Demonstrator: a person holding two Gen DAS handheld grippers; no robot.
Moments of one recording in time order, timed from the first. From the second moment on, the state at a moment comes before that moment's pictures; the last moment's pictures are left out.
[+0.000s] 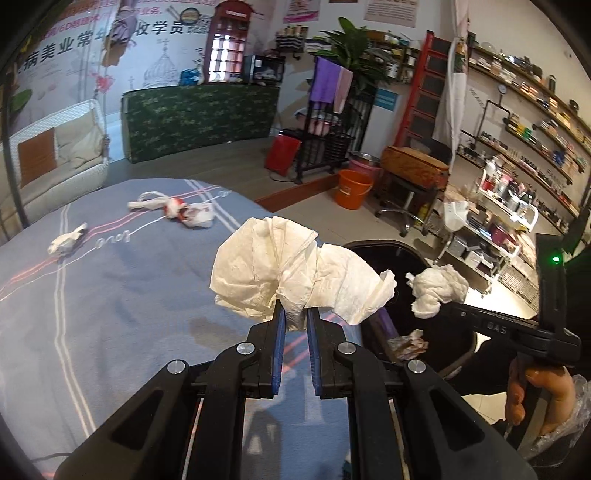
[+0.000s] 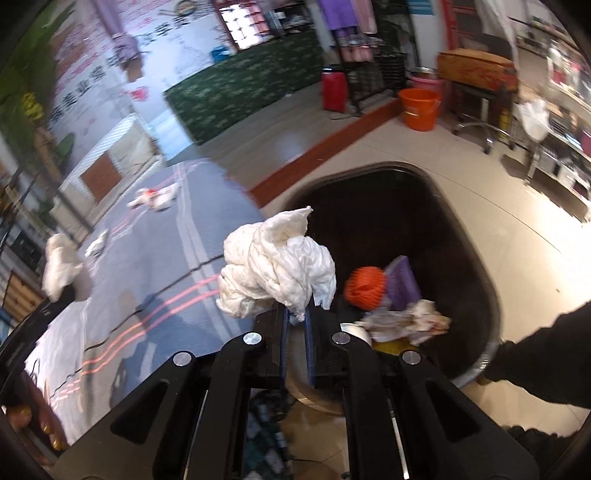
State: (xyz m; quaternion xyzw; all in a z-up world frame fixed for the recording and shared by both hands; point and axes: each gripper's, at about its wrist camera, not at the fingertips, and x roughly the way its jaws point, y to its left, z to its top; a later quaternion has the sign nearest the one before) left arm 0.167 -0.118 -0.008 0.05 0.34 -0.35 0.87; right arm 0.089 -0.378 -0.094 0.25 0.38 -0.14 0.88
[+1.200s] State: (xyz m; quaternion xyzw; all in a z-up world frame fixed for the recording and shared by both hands) left arm 0.120 -0.279 -0.062 0.16 0.37 -0.49 0.78; right arm 0.027 -0.437 -0.102 0.26 0.33 -0.28 0.86
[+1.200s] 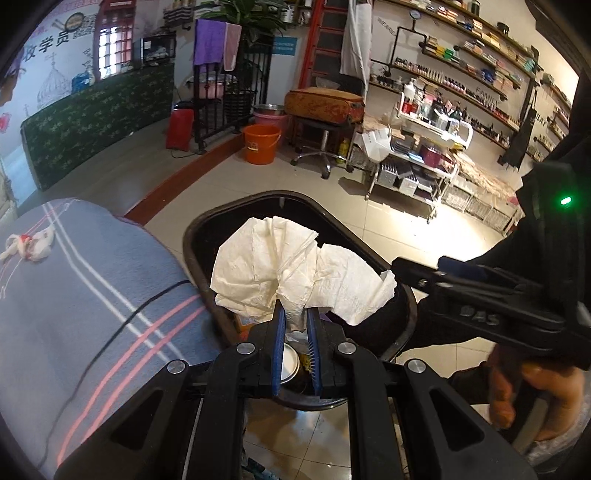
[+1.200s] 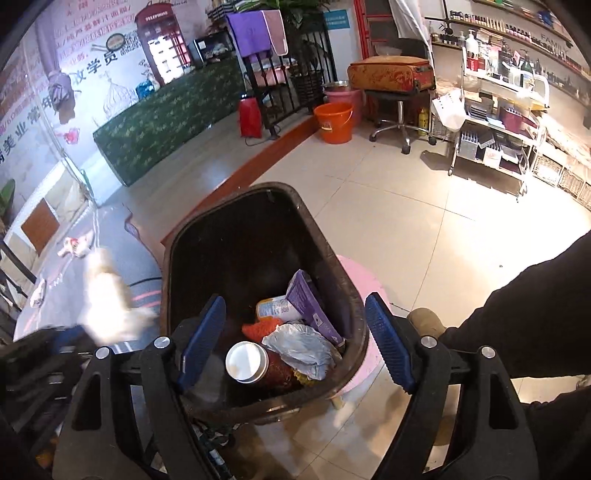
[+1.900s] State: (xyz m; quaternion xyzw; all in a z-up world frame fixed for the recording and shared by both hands) left arm 0.127 -0.334 -0.110 0.22 0.42 -0.50 0.72; right arm 0.004 -0.457 -0.100 0.27 0.32 -0.33 0.84
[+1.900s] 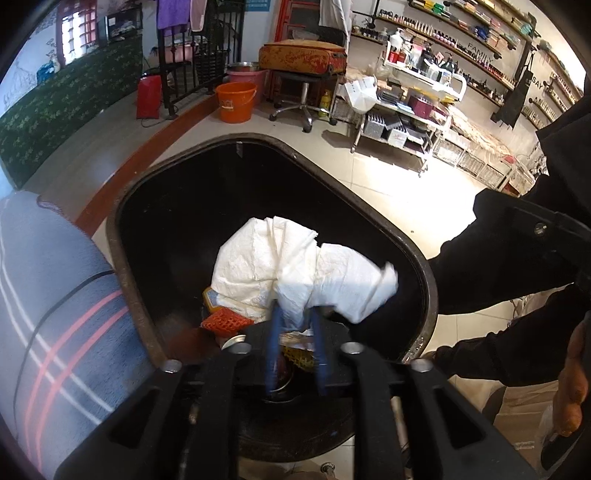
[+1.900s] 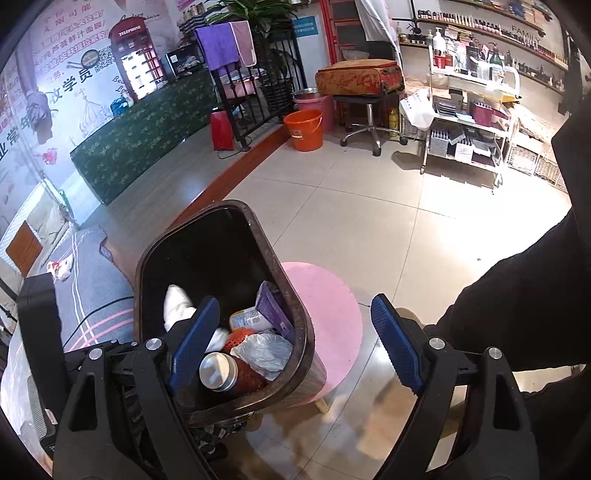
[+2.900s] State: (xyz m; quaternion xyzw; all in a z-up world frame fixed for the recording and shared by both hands) left arm 0.175 -0.181 -0.050 0.14 0.38 -0.40 0.82; right arm 0.095 -0.387 -0.106 0.25 0.37 -0.17 0.88
